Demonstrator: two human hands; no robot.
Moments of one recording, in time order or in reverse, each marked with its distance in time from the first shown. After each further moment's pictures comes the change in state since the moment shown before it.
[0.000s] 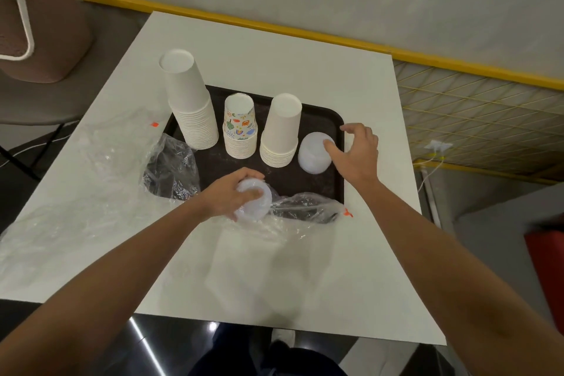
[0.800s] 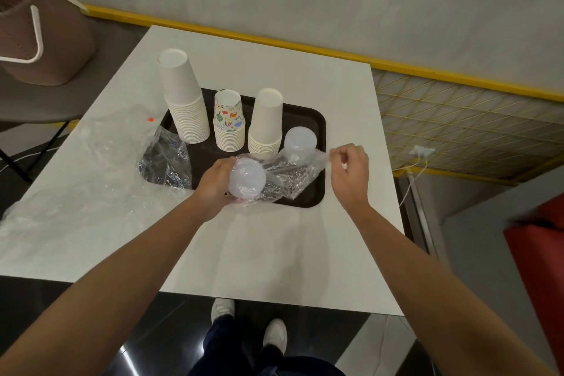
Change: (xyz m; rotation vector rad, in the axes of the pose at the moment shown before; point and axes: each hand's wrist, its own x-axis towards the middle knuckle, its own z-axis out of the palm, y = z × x) left_hand -0.030 0.019 0.037 -0.721 0.355 -0.120; right_hand -0.076 0.005 -0.035 0.198 0.103 -0.005
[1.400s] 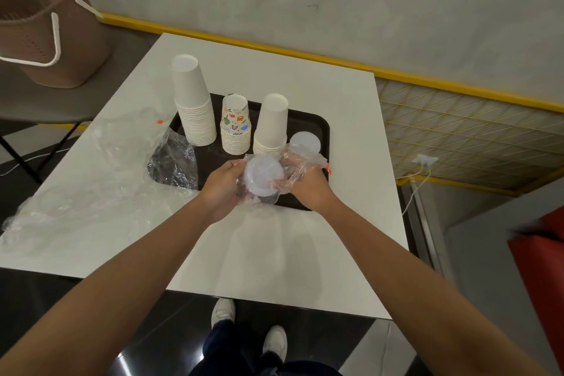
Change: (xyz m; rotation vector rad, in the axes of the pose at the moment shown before) left_hand -0.008 0.000 0.001 -0.180 -0.112 0.013; right_hand -0.017 -0.055 0.036 -0.226 -0.692 -0.041
